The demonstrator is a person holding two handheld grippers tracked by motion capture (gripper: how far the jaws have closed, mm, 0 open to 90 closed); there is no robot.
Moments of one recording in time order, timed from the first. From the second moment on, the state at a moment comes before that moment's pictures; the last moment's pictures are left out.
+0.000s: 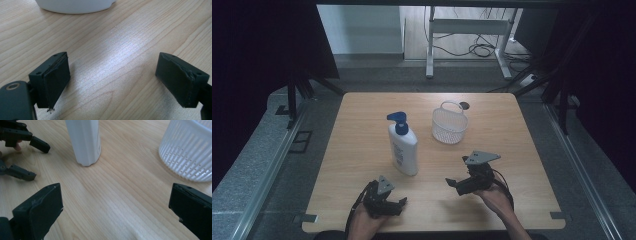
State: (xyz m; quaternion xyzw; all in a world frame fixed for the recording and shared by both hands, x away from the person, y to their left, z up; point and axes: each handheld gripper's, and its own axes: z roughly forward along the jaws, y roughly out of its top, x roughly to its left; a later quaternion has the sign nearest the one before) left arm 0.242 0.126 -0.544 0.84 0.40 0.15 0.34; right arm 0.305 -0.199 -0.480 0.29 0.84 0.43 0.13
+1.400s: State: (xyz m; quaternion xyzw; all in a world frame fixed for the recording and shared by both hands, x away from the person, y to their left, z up) left arm 0.242 0.126 -0.543 0.84 0.40 0.15 0.34; right arm 0.342 -0.107 -0.448 0.26 0.85 0.45 0.10
